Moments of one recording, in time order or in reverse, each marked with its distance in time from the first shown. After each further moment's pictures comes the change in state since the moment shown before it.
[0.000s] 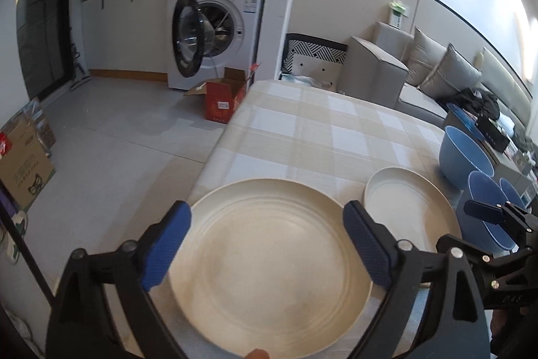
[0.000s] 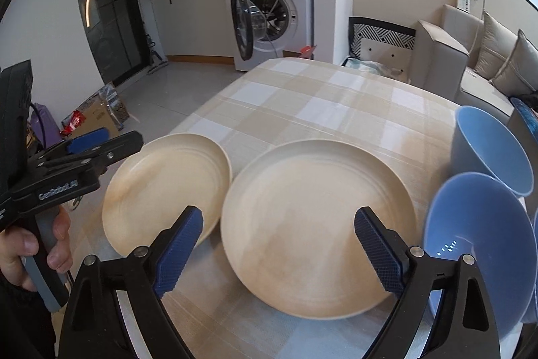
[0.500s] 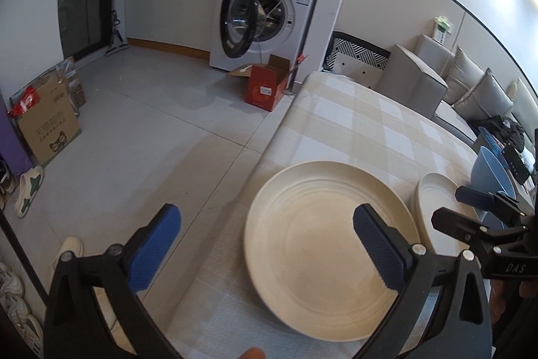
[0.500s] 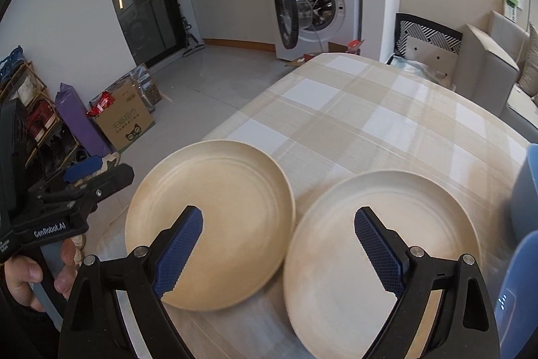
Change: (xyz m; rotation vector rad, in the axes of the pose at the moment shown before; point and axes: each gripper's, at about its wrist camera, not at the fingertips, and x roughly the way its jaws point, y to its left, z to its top) left arm -0.004 0.058 -0.023 -0.150 0.034 0.120; right arm 0.060 0.045 0.041 -0.082 0.068 0.157
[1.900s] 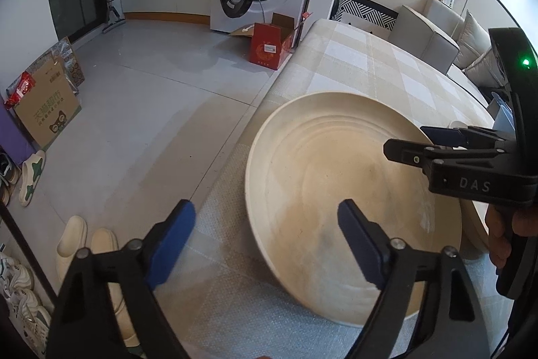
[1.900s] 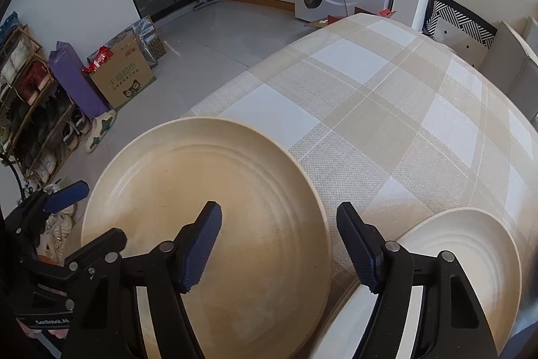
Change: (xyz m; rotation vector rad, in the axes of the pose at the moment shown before) left arm 0.049 -0.007 -0.035 0.041 0.168 0.023; right arm 0.105 0.010 0.021 -0.096 0.183 -0.014
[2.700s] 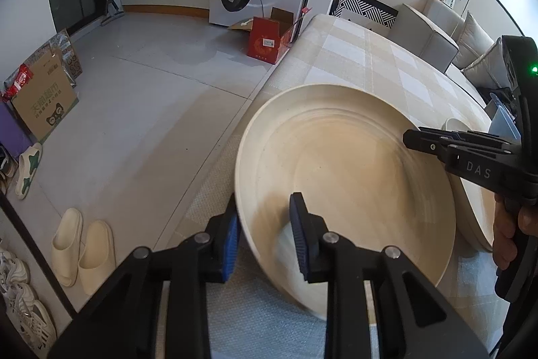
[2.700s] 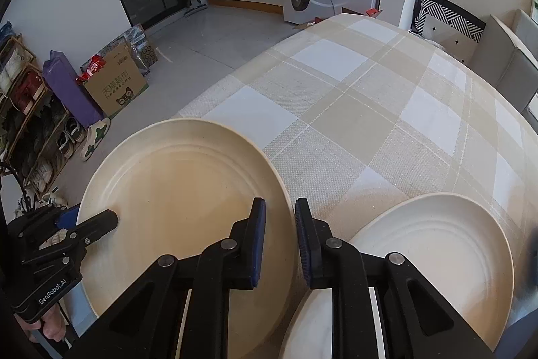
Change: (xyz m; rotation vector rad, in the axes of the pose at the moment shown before) left arm -0.001 -0.001 -0.002 -0.021 0.021 -0.010; right arm -0.013 -0.012 -0.009 0.048 -0.018 -0.012
